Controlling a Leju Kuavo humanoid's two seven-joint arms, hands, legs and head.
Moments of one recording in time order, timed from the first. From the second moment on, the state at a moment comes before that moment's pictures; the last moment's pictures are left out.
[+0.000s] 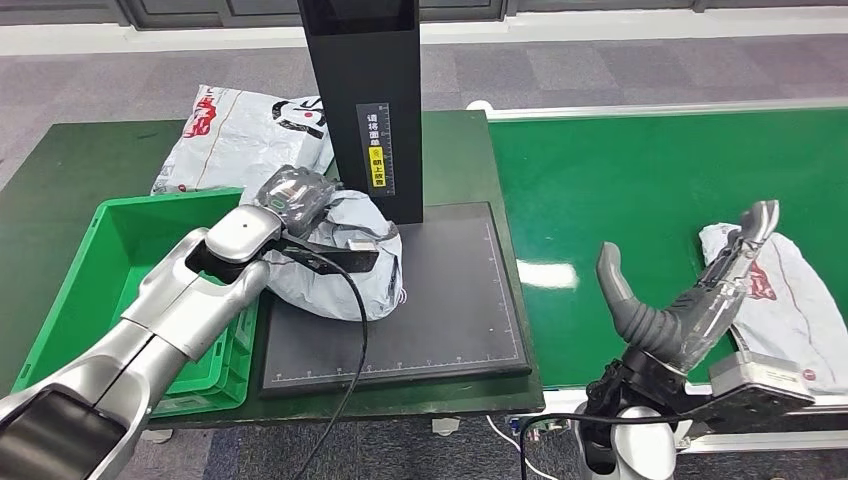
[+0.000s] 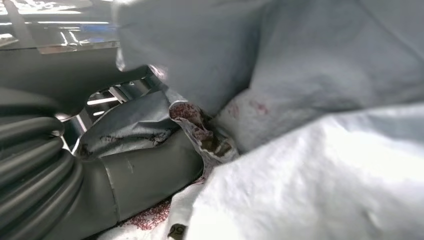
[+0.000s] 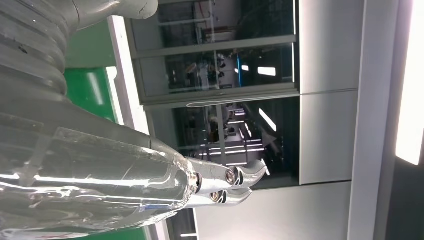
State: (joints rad) left arm -0.95 -0.01 -0.77 -0.68 -1.27 -0.05 -0.05; right arm 0.04 0.26 0.04 -1.91 0.16 -0.52 -0.52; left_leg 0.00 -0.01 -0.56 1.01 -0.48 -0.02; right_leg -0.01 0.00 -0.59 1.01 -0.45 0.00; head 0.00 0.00
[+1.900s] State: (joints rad) left arm -0.86 0.21 -0.30 -1.23 -1.56 -0.20 0.26; right arm 0.14 0.27 0.02 -1.99 0.16 -0.50 -0.49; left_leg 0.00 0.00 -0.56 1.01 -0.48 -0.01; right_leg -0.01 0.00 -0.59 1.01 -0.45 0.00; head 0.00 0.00
